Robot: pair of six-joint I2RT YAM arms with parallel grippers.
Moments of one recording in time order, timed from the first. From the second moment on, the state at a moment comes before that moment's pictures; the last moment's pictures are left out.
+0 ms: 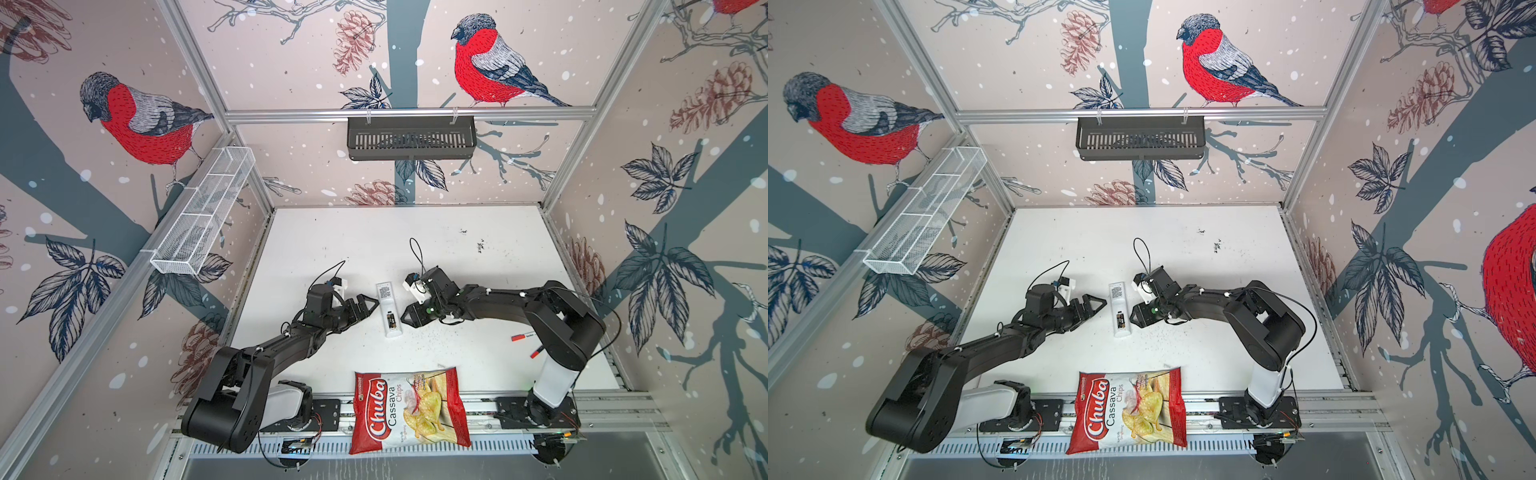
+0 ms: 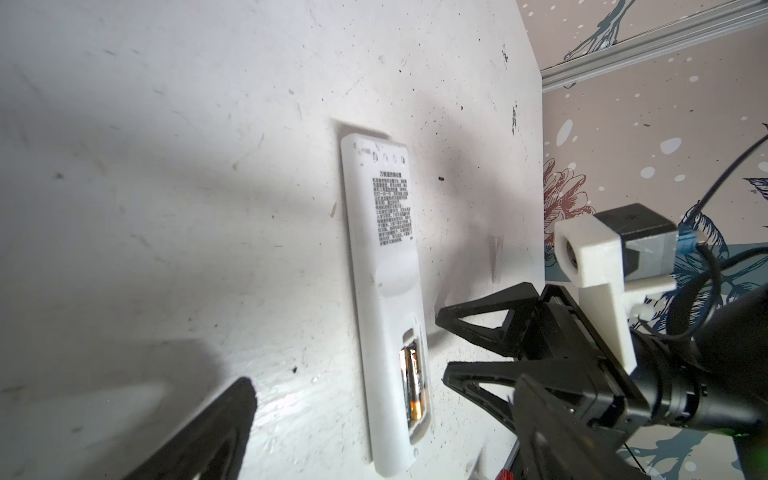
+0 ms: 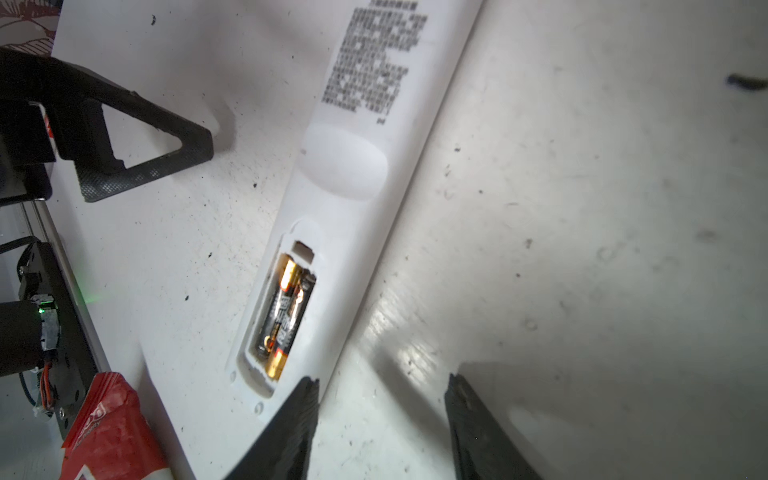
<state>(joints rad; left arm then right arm) -0.26 1.26 0.32 0.26 0.58 -0.77 0.79 1.78 0.92 -0.10 -0.40 0.32</state>
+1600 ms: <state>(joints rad) -0.41 1.35 0.59 -0.05 0.44 -0.54 0.54 1.62 0.78 -0.23 0.13 0.37</state>
